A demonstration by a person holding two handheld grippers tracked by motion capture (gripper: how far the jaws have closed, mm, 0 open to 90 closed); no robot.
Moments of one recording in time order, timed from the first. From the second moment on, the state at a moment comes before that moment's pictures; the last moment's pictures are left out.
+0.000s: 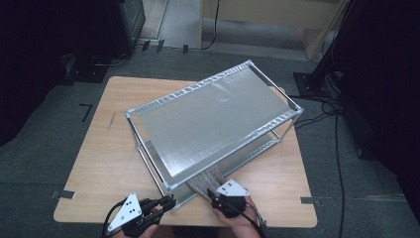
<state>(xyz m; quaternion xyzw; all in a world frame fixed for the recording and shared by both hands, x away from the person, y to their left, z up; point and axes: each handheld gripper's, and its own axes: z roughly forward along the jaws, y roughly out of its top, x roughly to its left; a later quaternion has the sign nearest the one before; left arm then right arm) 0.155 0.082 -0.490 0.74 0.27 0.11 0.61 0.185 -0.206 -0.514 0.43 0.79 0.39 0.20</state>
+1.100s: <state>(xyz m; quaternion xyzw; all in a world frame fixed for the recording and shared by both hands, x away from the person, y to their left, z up) 0.144 0.045 -0.488 0.74 0.28 0.12 0.60 0.142 -0.173 -0.515 0.37 0.82 0.42 0.13</state>
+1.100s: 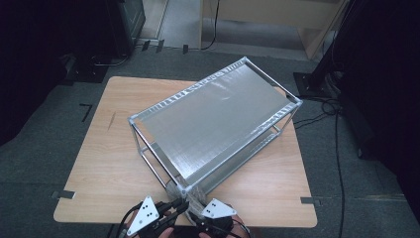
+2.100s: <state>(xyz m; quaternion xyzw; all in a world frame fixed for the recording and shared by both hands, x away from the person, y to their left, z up) 0.184 0.123 -0.490 0.69 0.37 0.15 0.61 0.141 -0.190 -0.515 0.34 0.84 0.41 0.12</state>
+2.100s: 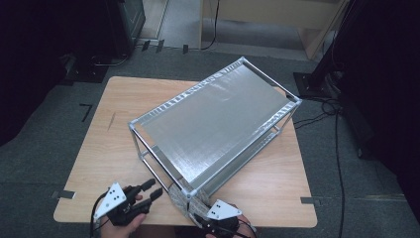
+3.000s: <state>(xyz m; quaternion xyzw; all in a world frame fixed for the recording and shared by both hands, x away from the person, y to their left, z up) 0.283 0.143 -0.514 0.63 0.51 0.27 0.52 0.125 -0.205 -0.495 0.35 0.80 0.45 0.14</state>
